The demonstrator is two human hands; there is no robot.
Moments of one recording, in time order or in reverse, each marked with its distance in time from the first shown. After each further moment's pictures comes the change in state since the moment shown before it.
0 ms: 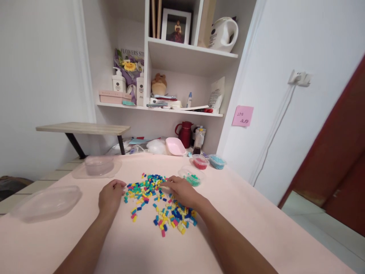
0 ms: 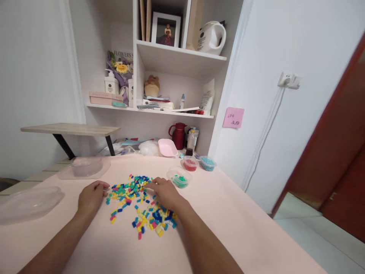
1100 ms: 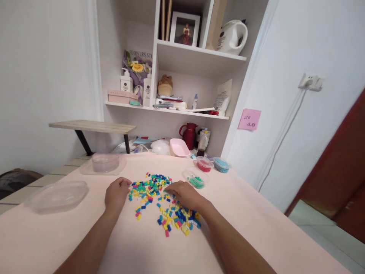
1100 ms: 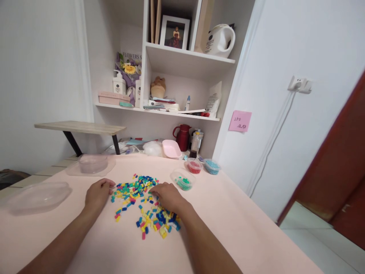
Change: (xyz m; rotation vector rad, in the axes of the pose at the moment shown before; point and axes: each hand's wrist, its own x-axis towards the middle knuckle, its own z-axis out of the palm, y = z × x) left_hand 0.000 -0.002 0.002 0.011 -0.018 0.004; right_hand 0.003 -0.005 0.002 0.097 -0.057 -0.038
